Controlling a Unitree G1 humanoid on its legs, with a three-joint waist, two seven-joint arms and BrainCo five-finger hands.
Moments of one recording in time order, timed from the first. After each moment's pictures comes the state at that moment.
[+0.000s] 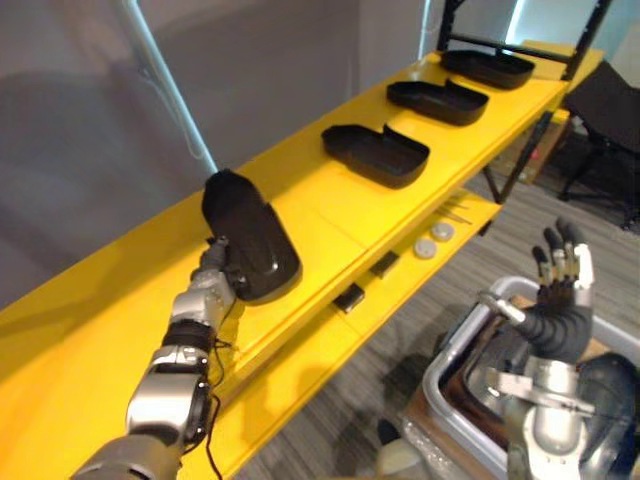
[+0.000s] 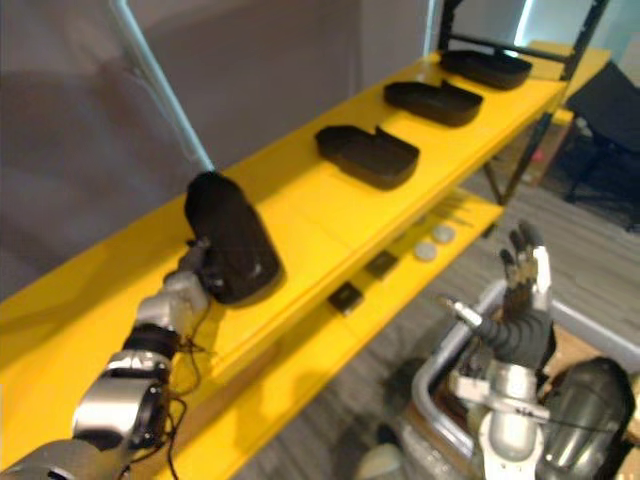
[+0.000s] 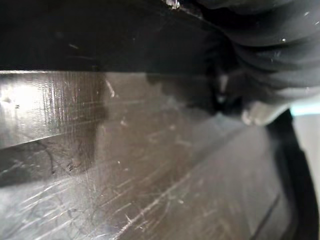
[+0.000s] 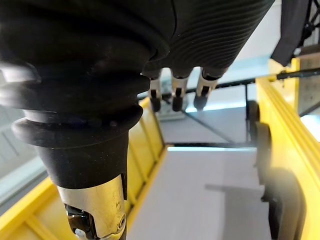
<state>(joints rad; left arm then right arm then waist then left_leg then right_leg) -0.73 0.27 0.10 0.81 -0.45 0.34 0.33 0.33 -0.10 -0.16 -0.46 0.11 -0.42 -0.10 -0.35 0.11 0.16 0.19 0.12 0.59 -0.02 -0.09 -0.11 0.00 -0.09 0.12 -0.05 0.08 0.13</state>
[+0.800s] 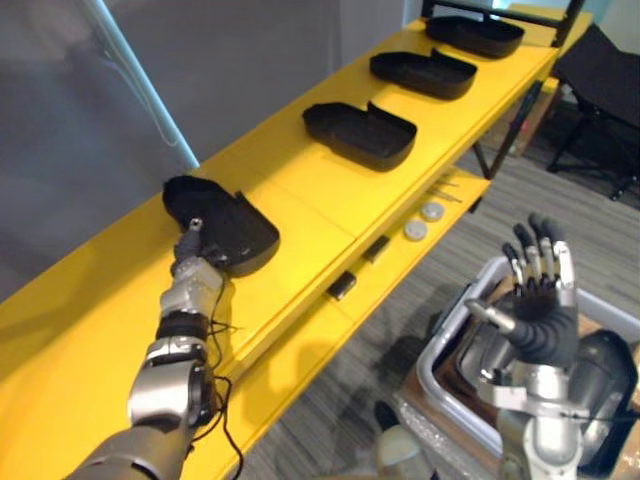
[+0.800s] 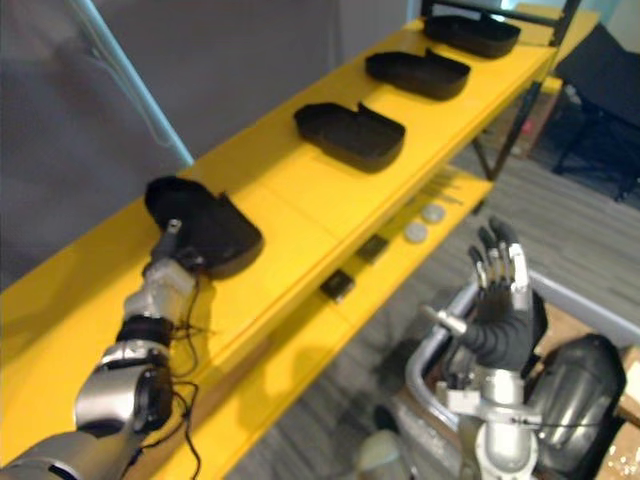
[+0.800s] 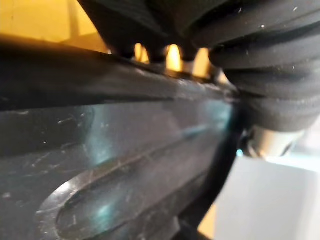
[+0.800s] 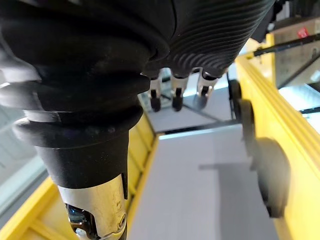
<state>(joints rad) -0.76 0.24 0.31 0.84 -0.55 0.22 0.46 0.38 -0.11 -0.05 -0.54 0.19 -0.39 0.00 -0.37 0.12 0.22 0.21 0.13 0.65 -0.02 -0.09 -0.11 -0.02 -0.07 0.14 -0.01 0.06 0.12</state>
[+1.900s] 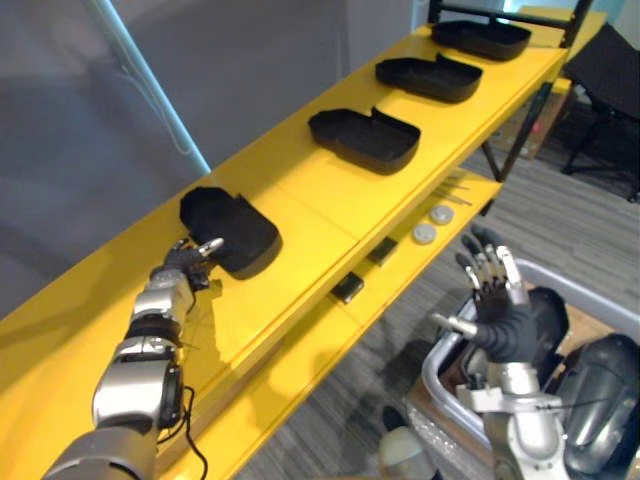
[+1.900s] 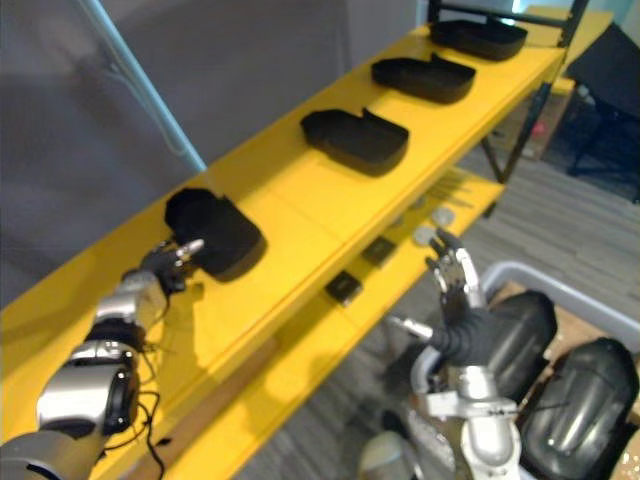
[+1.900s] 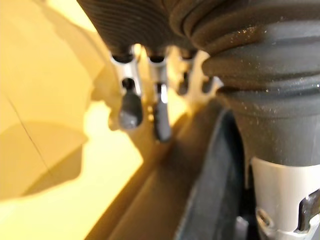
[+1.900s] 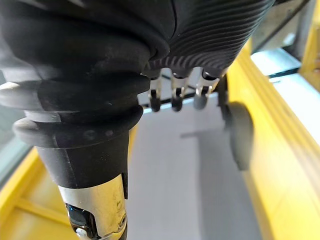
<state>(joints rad) -0.76 0.43 0.13 1.04 -0.31 0.23 0.10 0.37 -0.24 0.07 -0.49 0.20 -0.34 -0.02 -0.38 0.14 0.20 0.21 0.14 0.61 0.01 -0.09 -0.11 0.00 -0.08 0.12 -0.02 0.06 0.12</state>
